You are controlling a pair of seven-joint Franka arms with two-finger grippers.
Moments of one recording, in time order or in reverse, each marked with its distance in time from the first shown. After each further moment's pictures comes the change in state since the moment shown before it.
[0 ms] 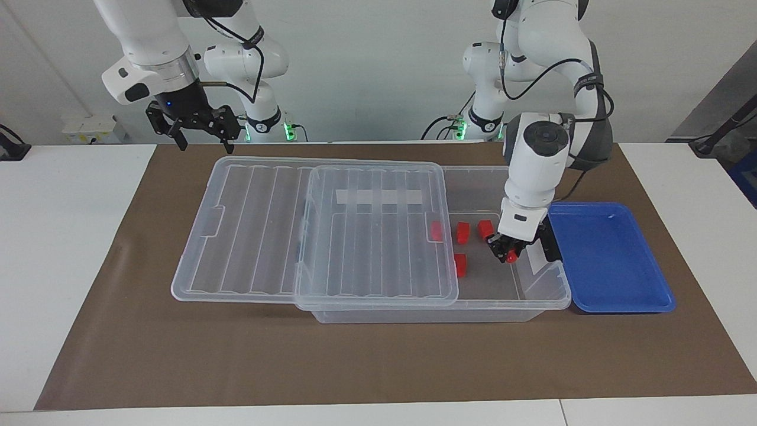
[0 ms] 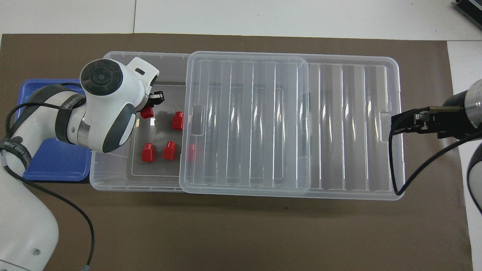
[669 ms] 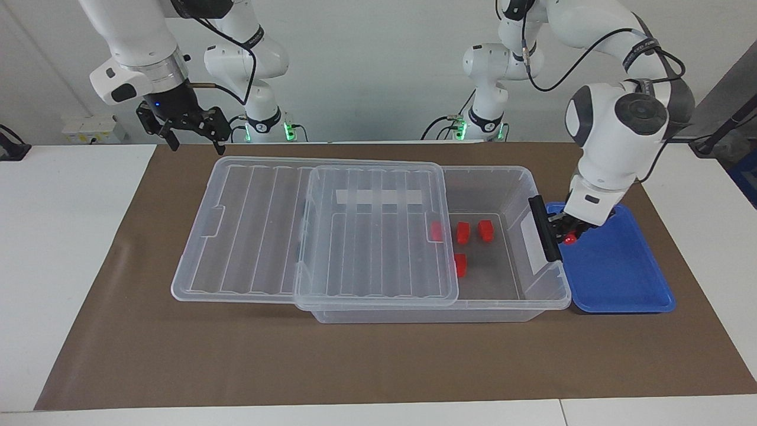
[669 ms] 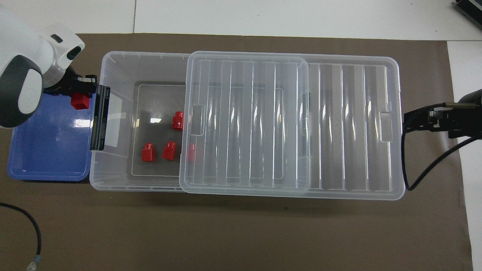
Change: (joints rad) left arm 0.199 -0.007 0.011 0.129 -0.005 -0.191 0.469; right arm -0.010 0.000 -0.016 0.000 0.001 -0.001 0.000
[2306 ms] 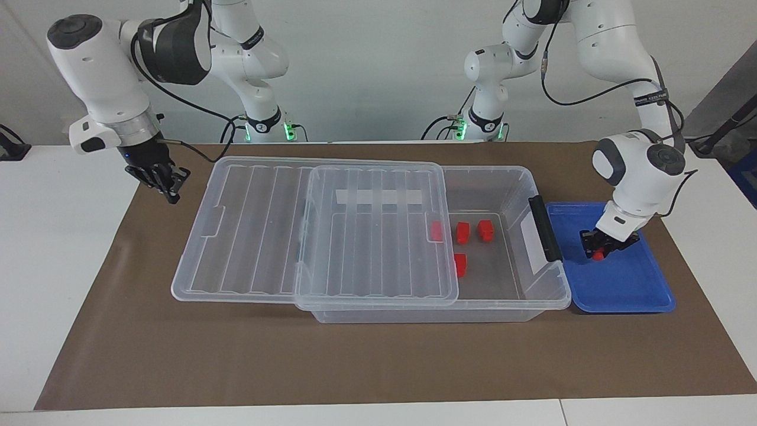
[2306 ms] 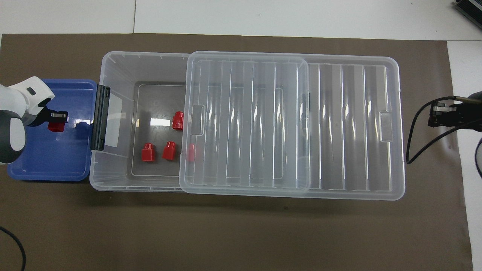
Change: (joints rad) left arm 0.236 0.011 -0.002 -0.454 -0.071 0.536 0.355; right arm -0.050 0.025 -0.094 -0.274 0.000 0.432 -0.007
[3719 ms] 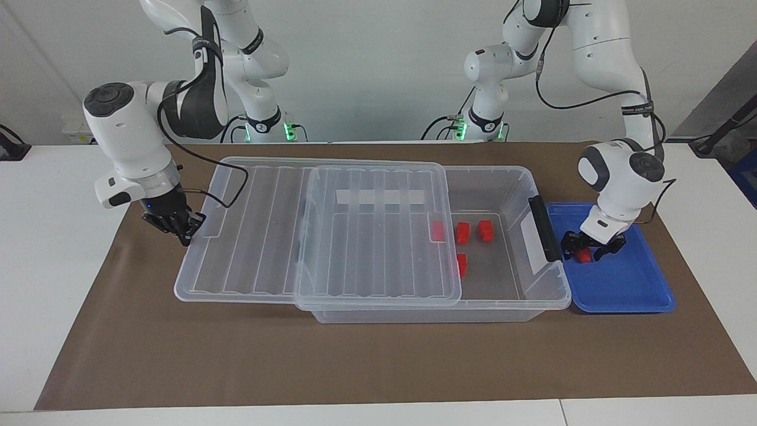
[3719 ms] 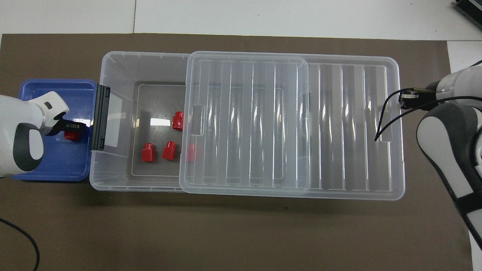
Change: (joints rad) left arm -0.003 0.014 -0.008 -0.077 -0.009 0.111 0.044; right arm 0.003 0.135 0.035 -0.006 0.000 0.176 -0.048
